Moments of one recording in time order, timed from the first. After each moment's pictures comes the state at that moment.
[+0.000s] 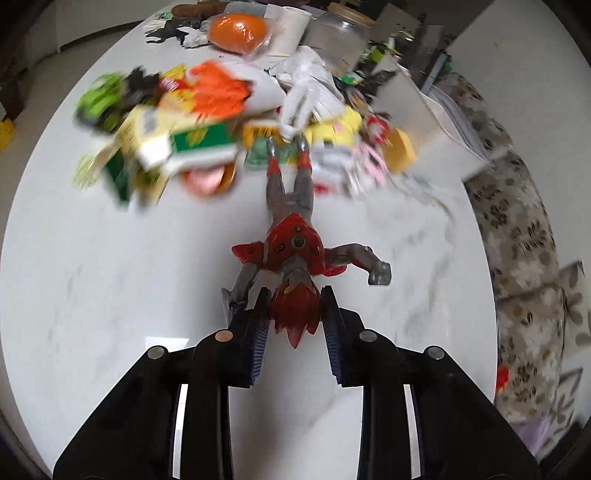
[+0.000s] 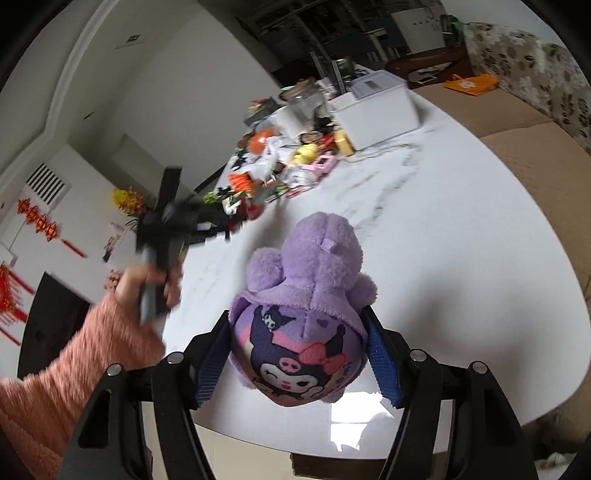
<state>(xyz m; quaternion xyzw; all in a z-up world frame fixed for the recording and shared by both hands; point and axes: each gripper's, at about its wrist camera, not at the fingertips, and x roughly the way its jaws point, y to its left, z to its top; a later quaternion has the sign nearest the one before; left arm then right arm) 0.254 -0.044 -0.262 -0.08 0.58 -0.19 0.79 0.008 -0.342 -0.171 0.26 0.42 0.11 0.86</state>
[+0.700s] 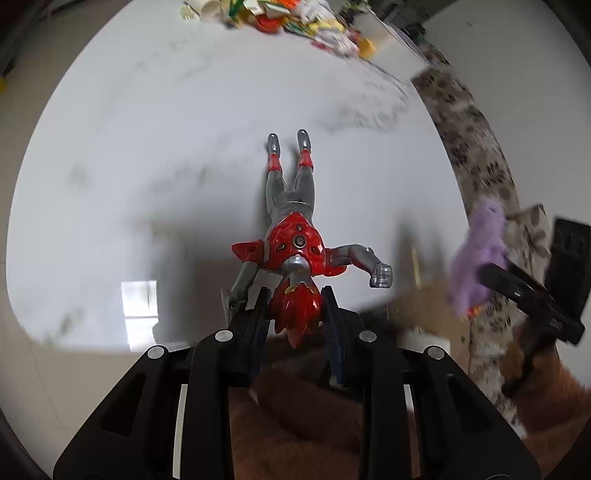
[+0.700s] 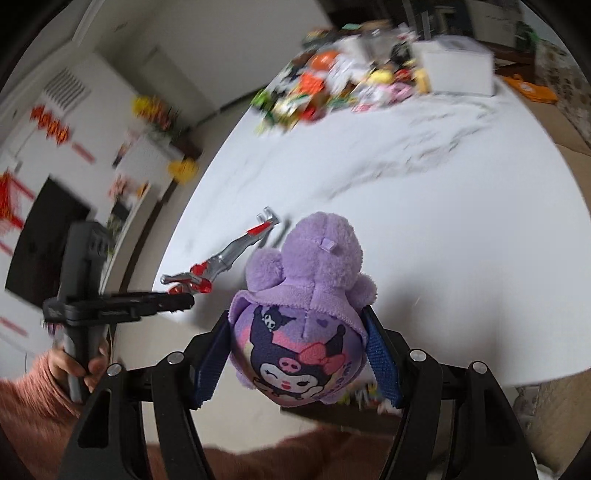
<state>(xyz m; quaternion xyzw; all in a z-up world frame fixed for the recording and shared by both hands) 0.015 0.072 -0.263 -0.11 0.63 -0.25 0.73 -0.041 -0.235 -0.191 0.13 0.53 0.19 0.82</state>
